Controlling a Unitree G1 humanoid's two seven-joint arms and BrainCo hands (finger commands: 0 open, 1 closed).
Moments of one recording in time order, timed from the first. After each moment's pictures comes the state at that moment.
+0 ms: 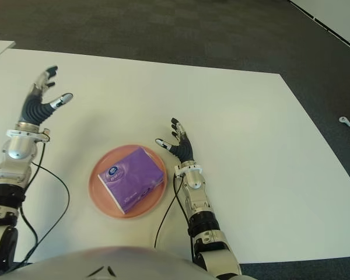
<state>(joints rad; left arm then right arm) -0.29 0.37 0.11 0.57 0.16 -0.51 0.06 -0.14 -0.04 0.06 0.54 -0.05 -0.40 0.05</state>
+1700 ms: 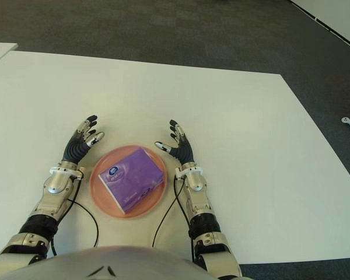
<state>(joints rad) -0.08 0.14 0.02 0.62 0.07 -0.59 -0.03 -0.12 -0.04 0.03 0.53 -0.04 -0.42 0.10</state>
